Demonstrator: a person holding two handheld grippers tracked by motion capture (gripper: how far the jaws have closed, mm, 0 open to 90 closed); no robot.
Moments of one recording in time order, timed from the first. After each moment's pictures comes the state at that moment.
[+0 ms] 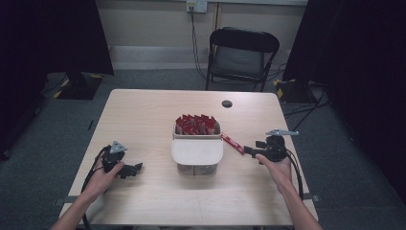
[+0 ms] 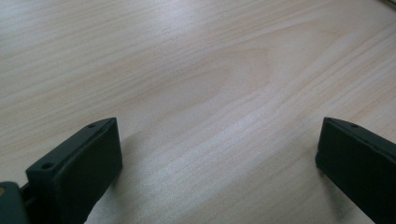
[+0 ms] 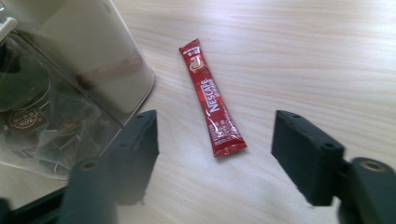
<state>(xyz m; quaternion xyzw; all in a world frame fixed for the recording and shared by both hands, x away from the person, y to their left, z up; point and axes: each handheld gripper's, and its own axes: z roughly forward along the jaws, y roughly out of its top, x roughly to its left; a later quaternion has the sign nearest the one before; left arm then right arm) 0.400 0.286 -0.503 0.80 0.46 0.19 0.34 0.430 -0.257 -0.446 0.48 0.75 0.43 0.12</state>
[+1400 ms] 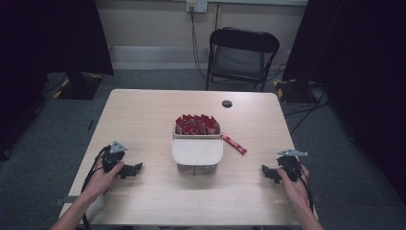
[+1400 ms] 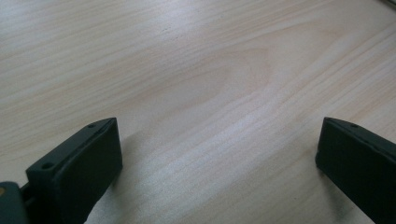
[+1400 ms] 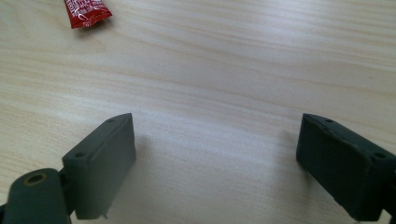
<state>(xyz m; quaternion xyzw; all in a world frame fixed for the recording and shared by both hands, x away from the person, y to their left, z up) 0.400 0.286 -0.503 0.80 0.46 0.19 0.34 0.389 -0.300 -0.494 0.55 0.75 0.29 0.22</state>
